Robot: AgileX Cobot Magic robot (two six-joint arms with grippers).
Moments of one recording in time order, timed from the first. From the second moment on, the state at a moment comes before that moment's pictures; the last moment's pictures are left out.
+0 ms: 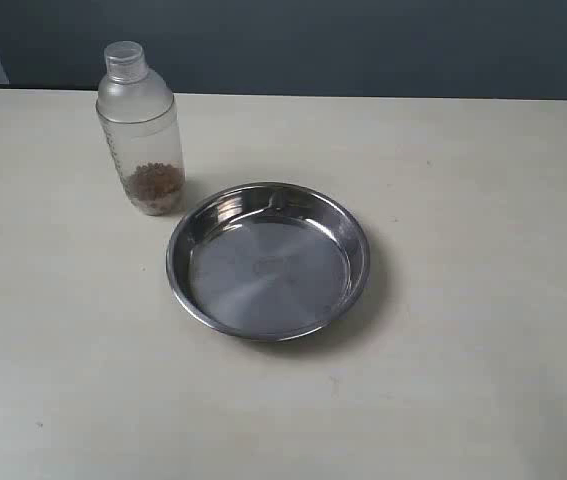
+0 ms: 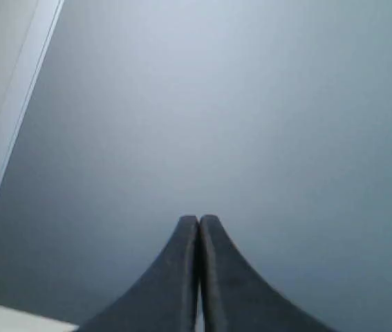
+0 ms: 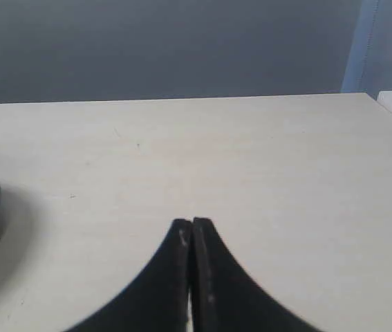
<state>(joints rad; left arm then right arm) 0.00 0.00 0.00 -0.30 -0.35 -0.02 -0.04 0.00 0.00 0.07 0.32 -0.03</state>
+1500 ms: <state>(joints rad) 0.00 1.50 -0.36 0.36 -1.08 -0.25 -0.04 0.00 0.00 0.07 0.32 -0.03</state>
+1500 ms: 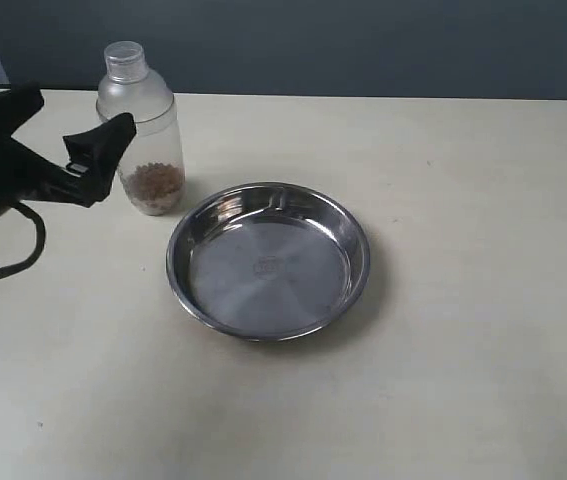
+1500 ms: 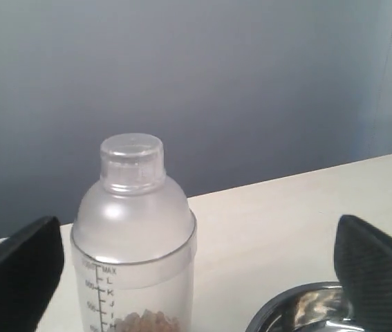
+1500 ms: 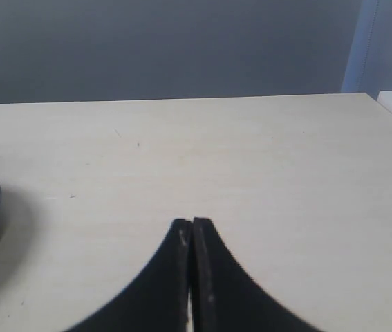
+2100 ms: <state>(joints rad) 0.00 1.97 -0.61 0.31 -1.21 -0.16 -0.04 0.00 0.00 0.07 0.32 -0.03</state>
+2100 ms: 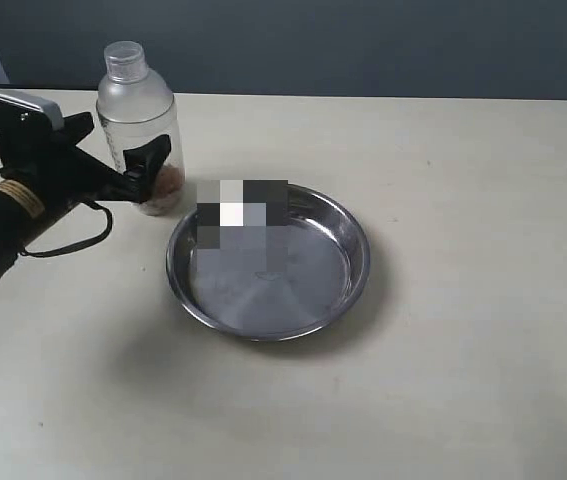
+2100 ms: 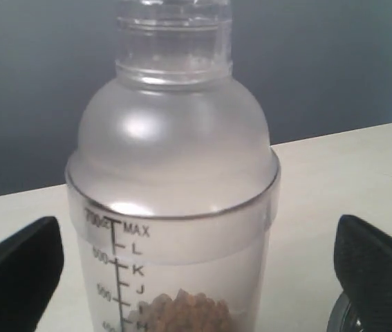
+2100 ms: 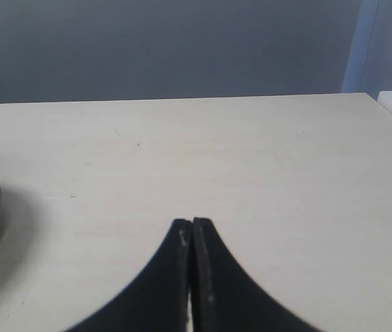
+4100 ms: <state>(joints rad) 0.00 2.07 -0.81 0.36 -1.15 -0.16 -0.04 0.00 0.00 0.07 0.32 -0.03</state>
